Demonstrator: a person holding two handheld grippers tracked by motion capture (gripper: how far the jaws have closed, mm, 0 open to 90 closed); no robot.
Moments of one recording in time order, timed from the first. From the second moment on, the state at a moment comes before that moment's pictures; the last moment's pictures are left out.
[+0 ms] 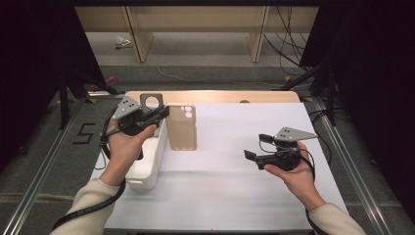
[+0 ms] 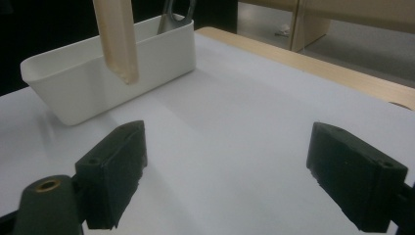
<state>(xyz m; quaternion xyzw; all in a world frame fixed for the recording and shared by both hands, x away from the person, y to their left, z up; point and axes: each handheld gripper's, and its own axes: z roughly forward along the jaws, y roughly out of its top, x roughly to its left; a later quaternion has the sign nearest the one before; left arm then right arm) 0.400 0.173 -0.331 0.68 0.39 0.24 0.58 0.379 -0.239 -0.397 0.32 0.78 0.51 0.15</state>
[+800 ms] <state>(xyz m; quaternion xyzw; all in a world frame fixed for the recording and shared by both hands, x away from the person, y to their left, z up) 0.420 0.201 -0.316 0.68 0.37 0.25 0.58 0.373 -0.253 -0.401 0.34 0.78 0.51 0.16</state>
